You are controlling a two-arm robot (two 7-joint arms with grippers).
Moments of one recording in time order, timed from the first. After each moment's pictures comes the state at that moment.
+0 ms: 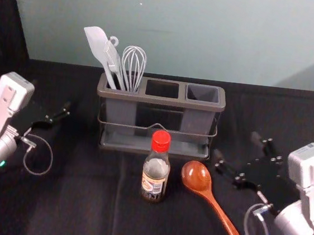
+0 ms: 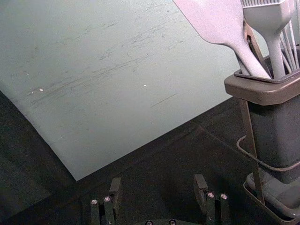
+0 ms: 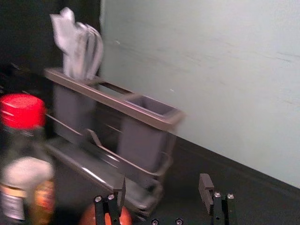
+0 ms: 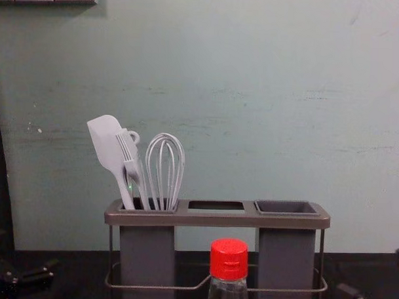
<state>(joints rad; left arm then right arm) -0.20 0.60 0.45 -1.41 -0.25 -0.12 0.03 -0.07 0.63 -0.41 -1.77 0.25 -0.12 -0.01</state>
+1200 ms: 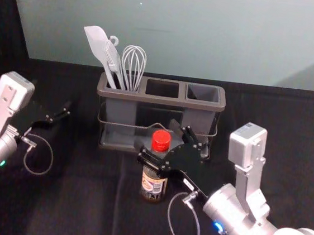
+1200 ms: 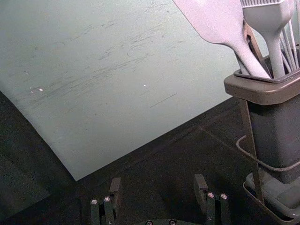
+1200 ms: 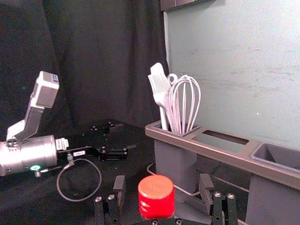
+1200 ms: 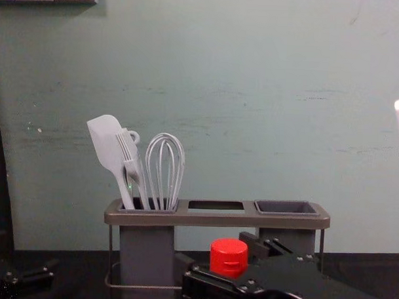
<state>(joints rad) -0.20 0.60 0.45 -1.41 -0.25 -0.12 0.03 0.04 0.36 -0.51 -1.68 0.32 -0.11 0.23</state>
